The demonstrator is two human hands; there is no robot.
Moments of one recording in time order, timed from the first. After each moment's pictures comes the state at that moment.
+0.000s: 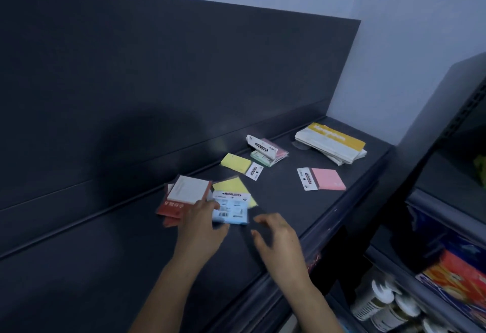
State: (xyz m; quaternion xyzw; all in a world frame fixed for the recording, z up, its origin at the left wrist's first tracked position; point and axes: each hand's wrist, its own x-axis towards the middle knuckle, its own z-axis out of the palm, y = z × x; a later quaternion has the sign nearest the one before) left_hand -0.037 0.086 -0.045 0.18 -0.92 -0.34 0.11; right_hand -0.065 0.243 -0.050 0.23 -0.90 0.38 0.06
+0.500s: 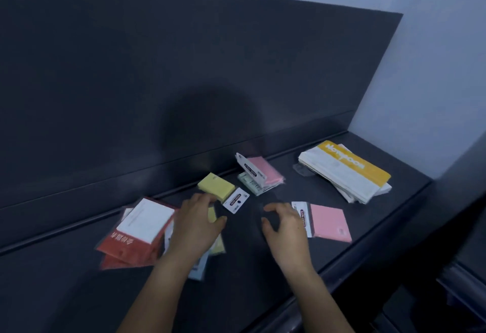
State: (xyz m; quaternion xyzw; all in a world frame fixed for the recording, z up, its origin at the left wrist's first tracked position) left_hand -0.173 0.114 -0.041 0.25 -0.91 -0.30 0.12; right_hand -0.247 0.271 -0.057 0.23 -0.90 0.37 0.06
